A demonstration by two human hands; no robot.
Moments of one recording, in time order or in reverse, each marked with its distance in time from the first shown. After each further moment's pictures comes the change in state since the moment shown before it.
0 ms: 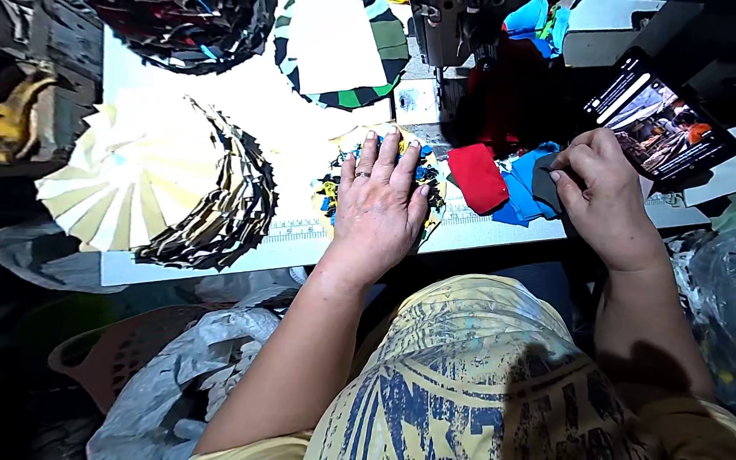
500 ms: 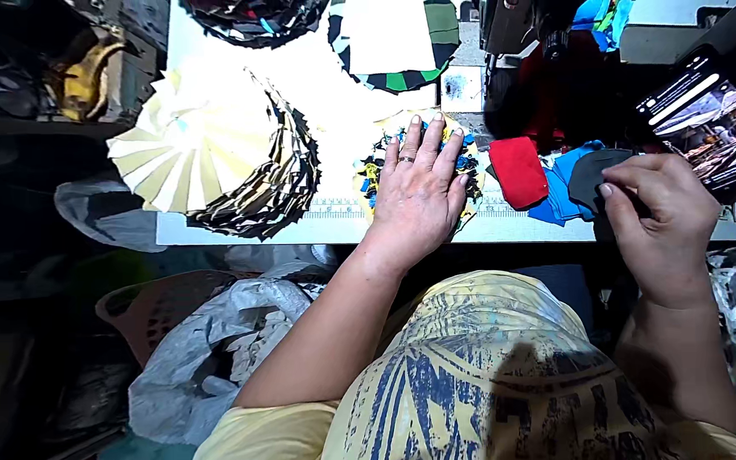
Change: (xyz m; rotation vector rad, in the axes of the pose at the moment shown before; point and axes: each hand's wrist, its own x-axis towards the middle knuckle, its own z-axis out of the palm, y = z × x) left_hand 0.007 -0.003 0.008 0.031 0.032 -0.018; right_hand -0.020 -0.013 -0.003 0.098 0.169 -0.093
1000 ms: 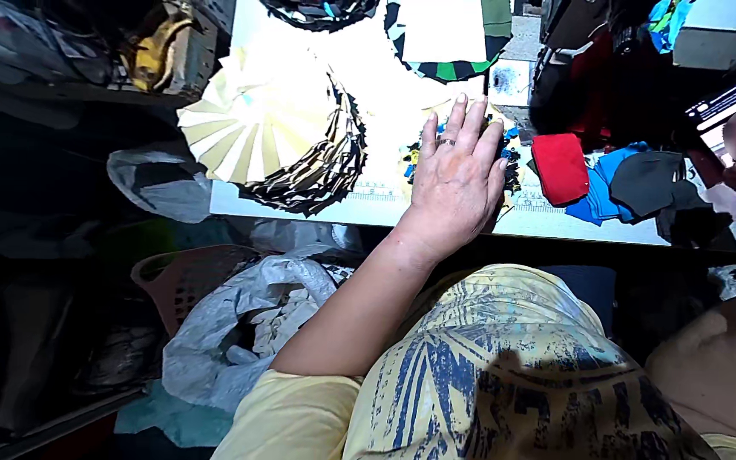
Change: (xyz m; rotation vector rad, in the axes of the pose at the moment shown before) left_hand -0.004 0.004 -0.020 -0.045 0.082 0.021; right_hand -0.005 0.039 -0.039 0.253 0.136 0.077
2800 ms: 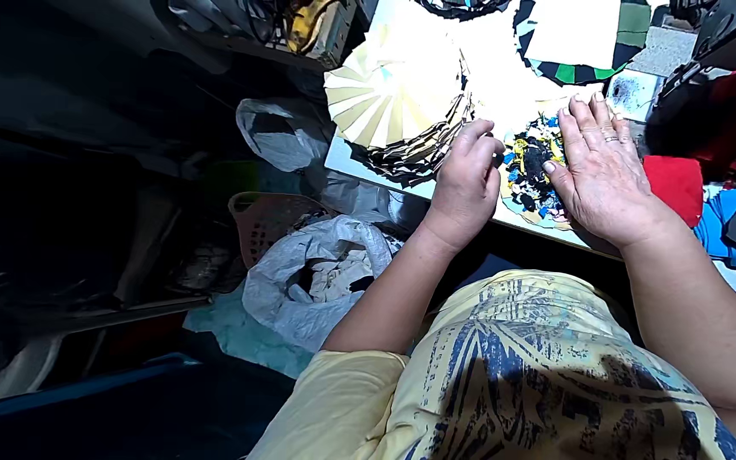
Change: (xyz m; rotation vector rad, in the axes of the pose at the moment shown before) left_hand -0.058 -0.070 0.000 -0.313 0.431 -0.206; right_hand 0.059 -0.070 0.226 -0.431 -0.759 -0.284
